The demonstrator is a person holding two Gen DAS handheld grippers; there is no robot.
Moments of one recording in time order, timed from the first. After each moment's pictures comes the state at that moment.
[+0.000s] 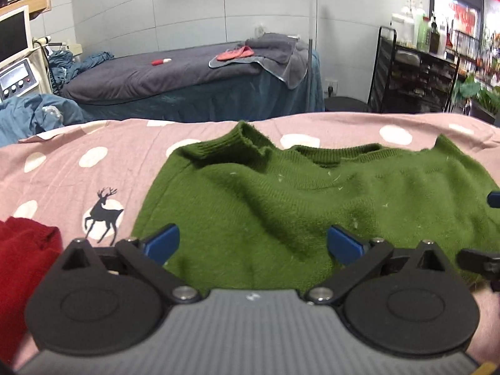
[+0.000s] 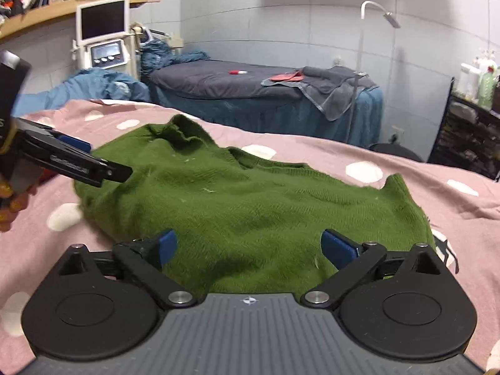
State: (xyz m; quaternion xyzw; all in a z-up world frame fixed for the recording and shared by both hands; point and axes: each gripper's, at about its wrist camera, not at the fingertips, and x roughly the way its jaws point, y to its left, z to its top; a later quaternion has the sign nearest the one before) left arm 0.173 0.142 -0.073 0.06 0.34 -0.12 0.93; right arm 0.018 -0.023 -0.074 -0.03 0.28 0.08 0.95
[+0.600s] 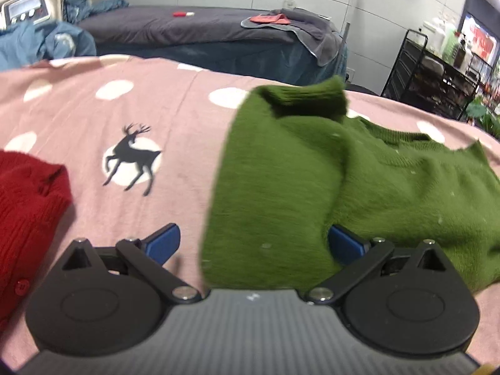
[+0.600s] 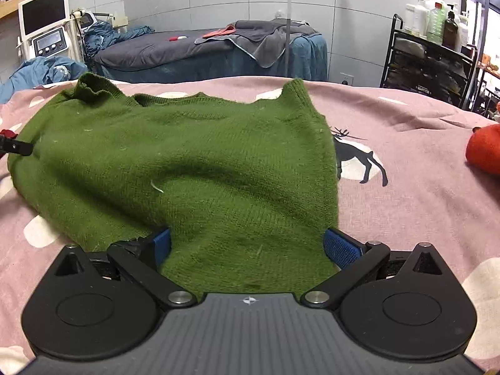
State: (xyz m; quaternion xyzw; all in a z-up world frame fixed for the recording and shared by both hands) left arm 0.209 0.251 -0.117 -0.01 0.40 -0.10 0.91; right arm 0.000 -0.122 -0.119 0.03 0.35 0.00 0.94
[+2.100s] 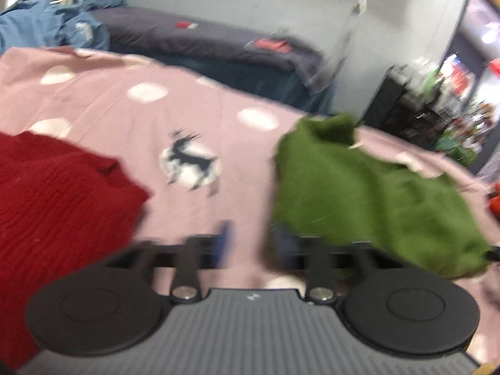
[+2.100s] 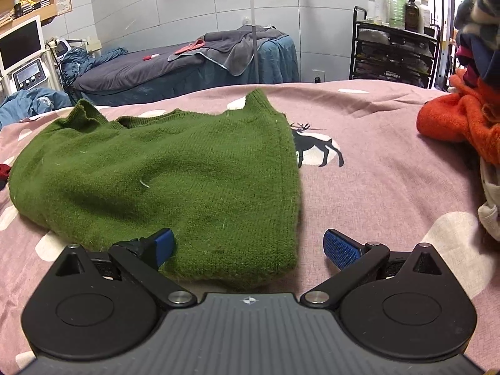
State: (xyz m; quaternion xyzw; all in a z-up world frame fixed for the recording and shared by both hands) left arm 0.183 0.345 -0.103 -0.10 0.36 -0.19 0.91; right arm -0.035 -0.133 -0.104 0.07 0.34 -0.04 0.94
